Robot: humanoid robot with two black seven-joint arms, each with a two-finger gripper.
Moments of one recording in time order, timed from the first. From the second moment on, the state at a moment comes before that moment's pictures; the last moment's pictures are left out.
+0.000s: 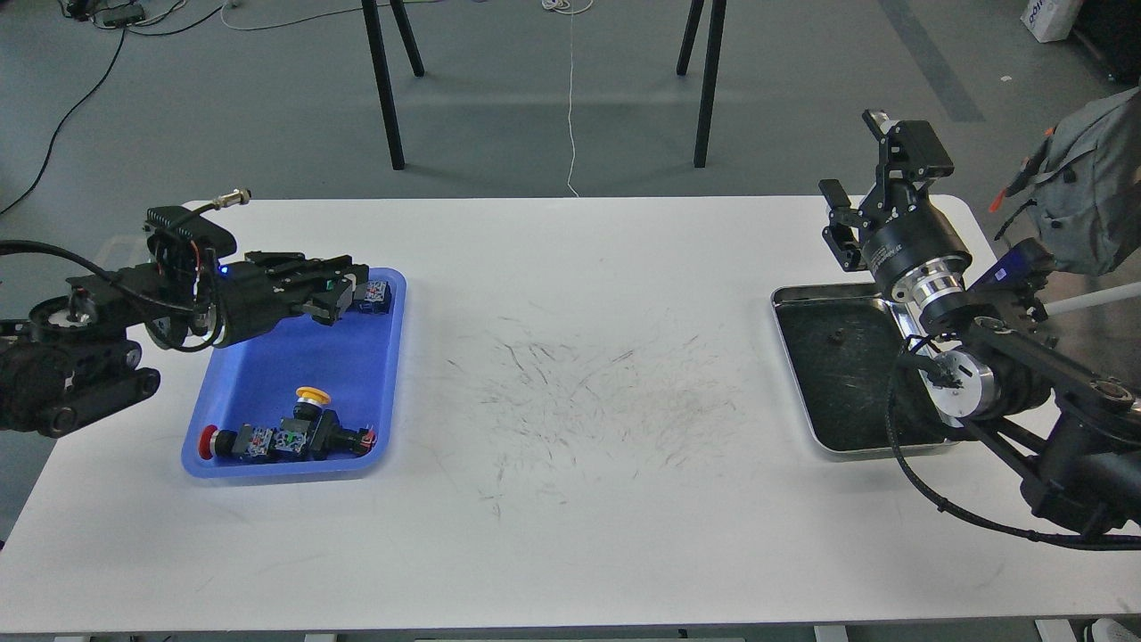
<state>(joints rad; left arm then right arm) -1.15 0.61 0.36 -0.85 1.31 0.26 -0.49 0.67 -0.50 0.57 1.10 -0.24 -0.11 0.49</state>
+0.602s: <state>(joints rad) -1.29 0.18 0.45 -0.79 1.38 0.19 -0.49 0.71 -0.51 0.57 1.06 -0.24 -0.11 0.49</state>
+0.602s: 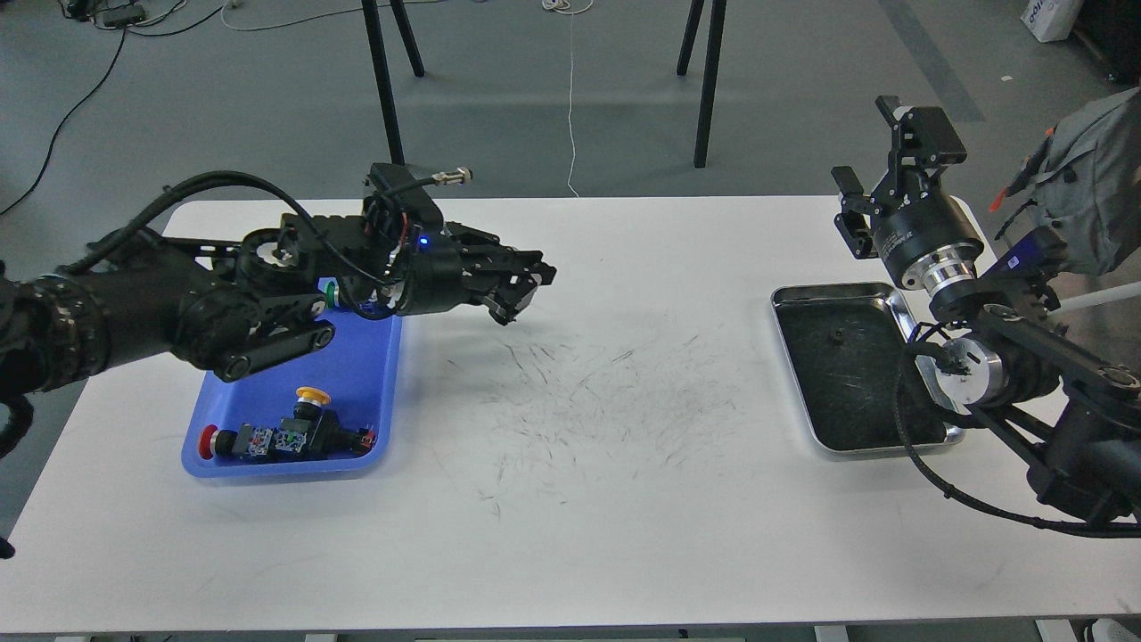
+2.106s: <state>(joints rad) -1.09 -0.04 0.50 -0.70 1.41 0.24 -0.49 0.75 -0.48 0.54 0.95 -0.24 -0.11 0.49</state>
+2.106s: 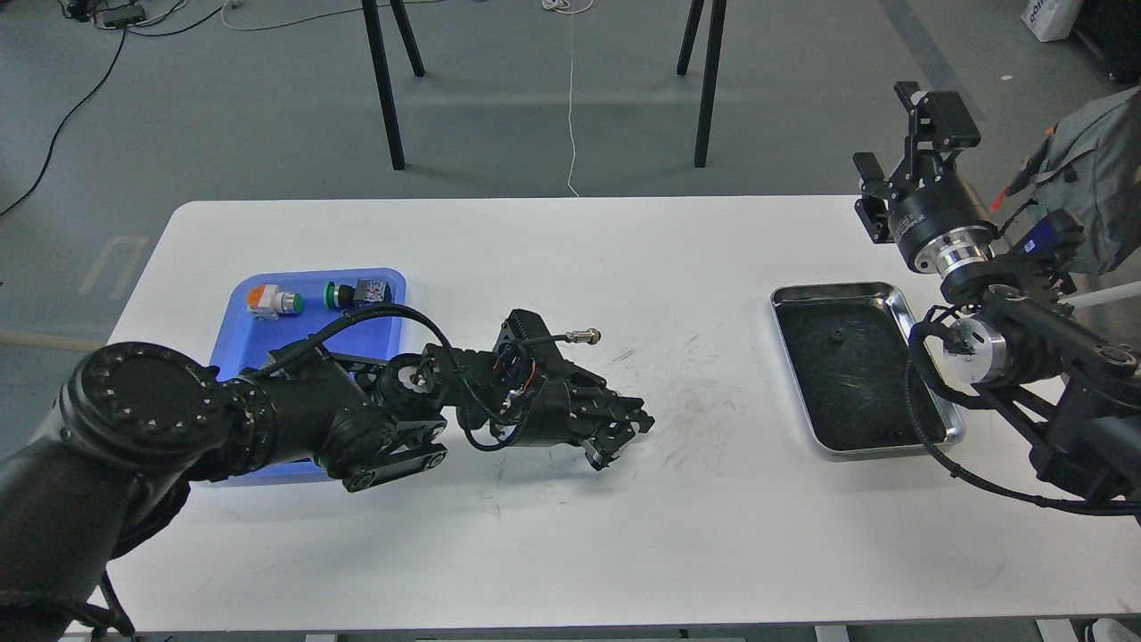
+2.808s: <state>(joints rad) -1.09 -0.04 0.45 -0.71 1.39 0.23 -0.49 0.77 -0.48 0.50 0.95 -0.24 -0.11 0.49</state>
